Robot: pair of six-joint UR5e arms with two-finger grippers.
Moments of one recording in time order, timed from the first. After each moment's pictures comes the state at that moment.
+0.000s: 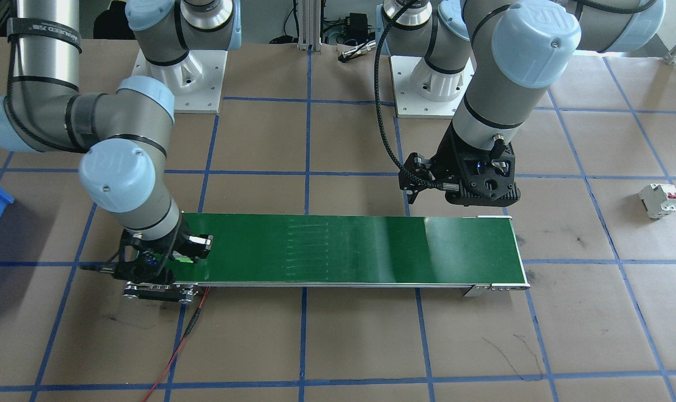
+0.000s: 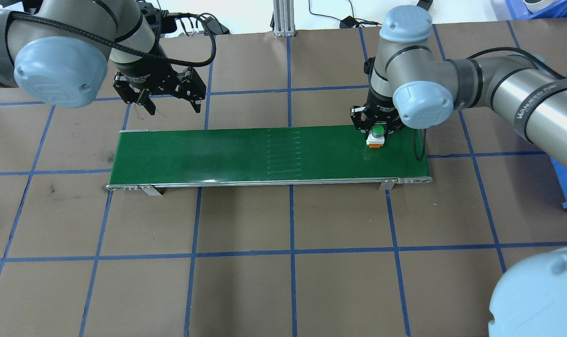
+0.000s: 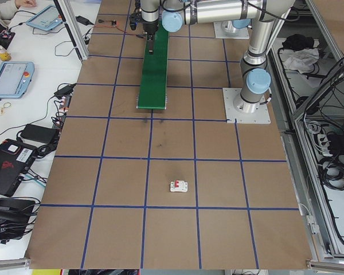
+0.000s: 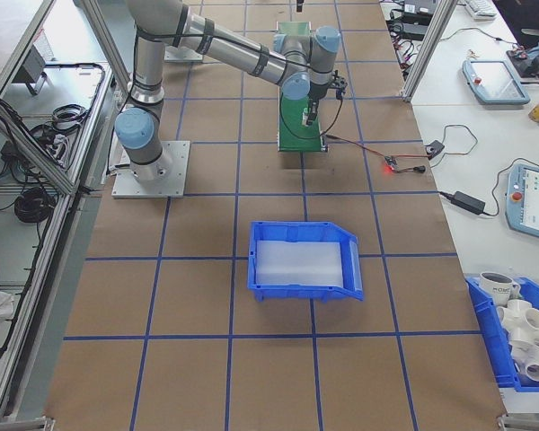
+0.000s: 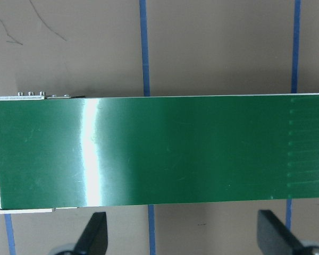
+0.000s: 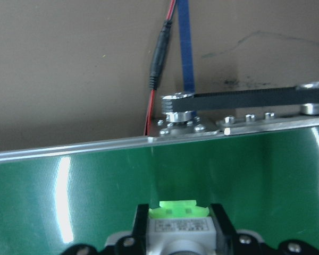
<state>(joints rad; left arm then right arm) -1.60 -1.71 -1.58 -1.40 1.54 -0.02 1.60 -1.21 1.69 -2.00 -1.60 0.14</state>
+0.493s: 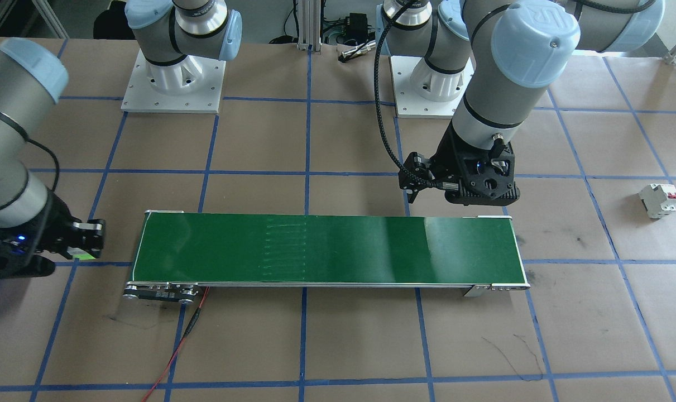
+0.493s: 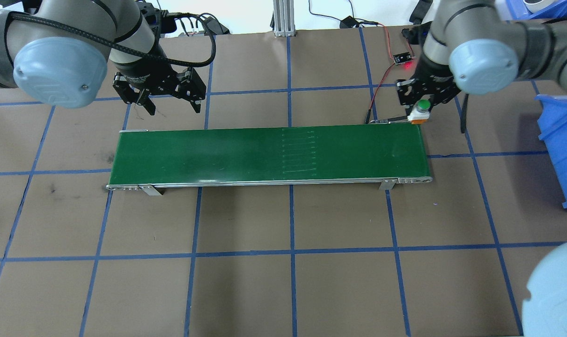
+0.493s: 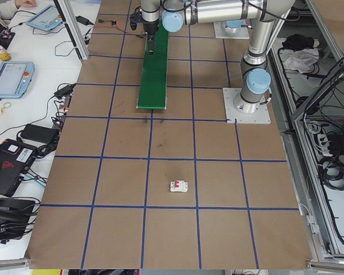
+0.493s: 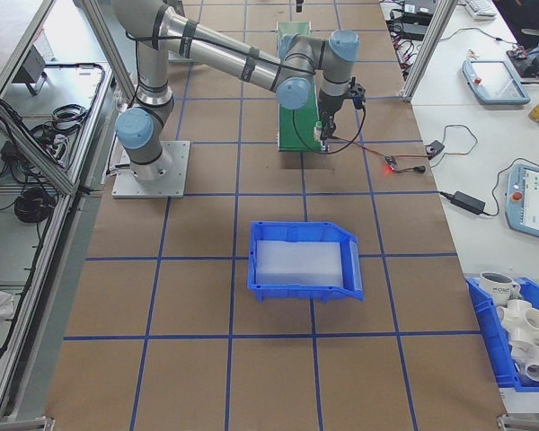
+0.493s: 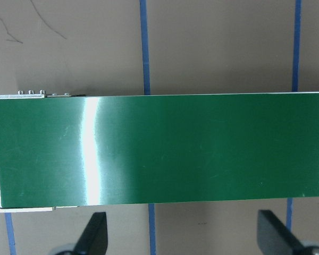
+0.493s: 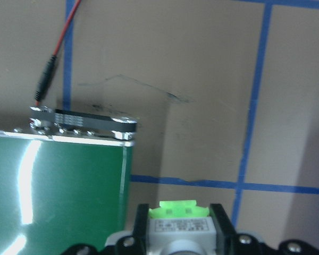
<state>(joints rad) -1.60 -1.71 -1.59 -1.40 1.54 -0.02 1.35 -1.29 1.59 -1.86 -1.60 -0.31</state>
